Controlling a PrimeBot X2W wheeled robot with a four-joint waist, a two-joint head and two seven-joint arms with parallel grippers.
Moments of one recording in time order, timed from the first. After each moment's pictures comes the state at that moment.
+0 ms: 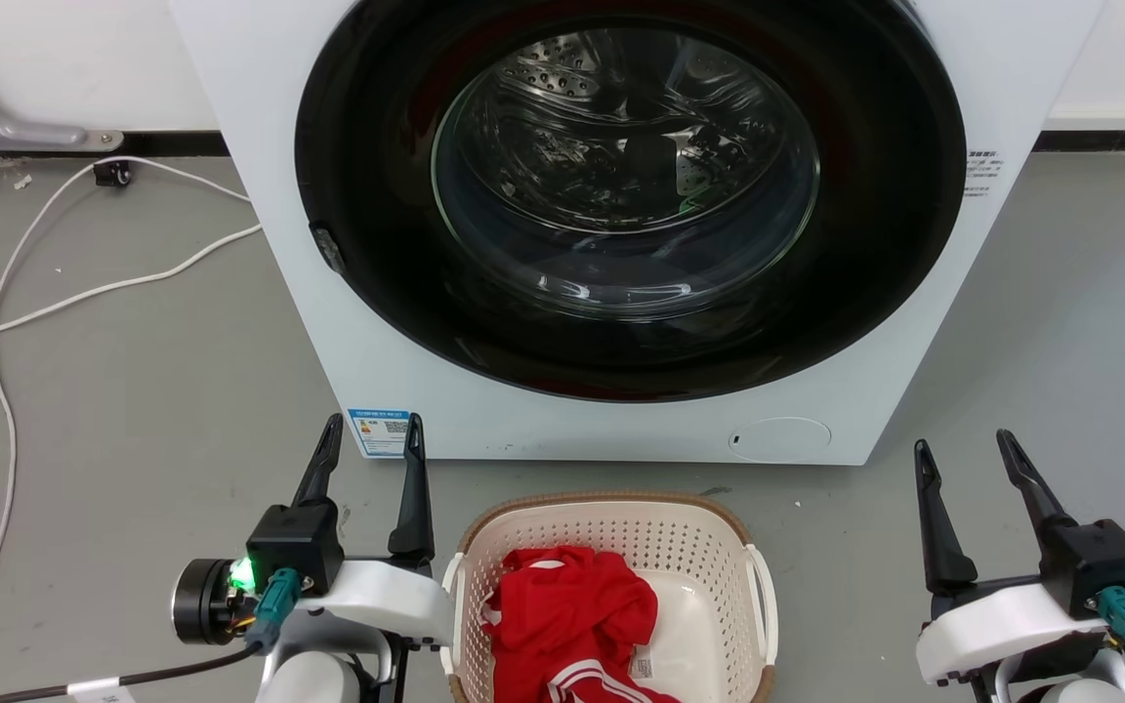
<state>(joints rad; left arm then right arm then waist) -0.13 0.05 -0.16 0.19 -0.15 0.07 -0.25 -0.02 -0.05 -0.04 0.10 -0.03 0.13 -0.20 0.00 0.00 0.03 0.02</state>
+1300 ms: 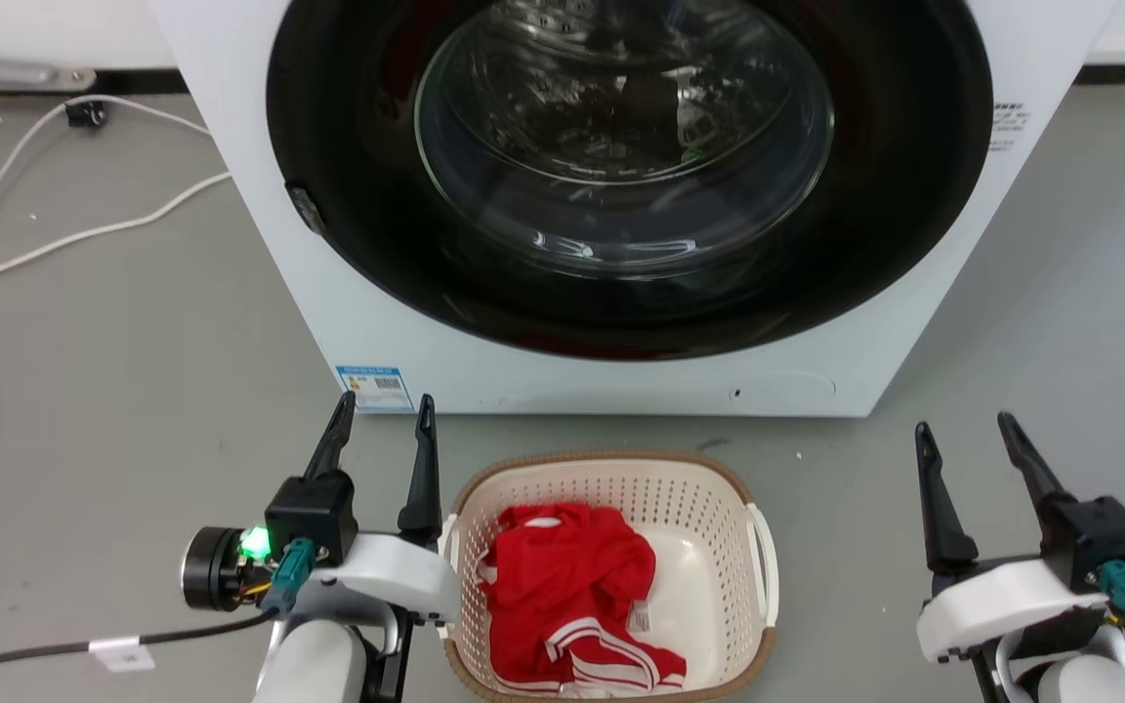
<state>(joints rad) -0.19 0.05 -0.17 0.26 -0.11 0.05 -0.26 -0.05 -0.05 -0.05 0.12 -0.04 0.13 -0.19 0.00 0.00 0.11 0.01</state>
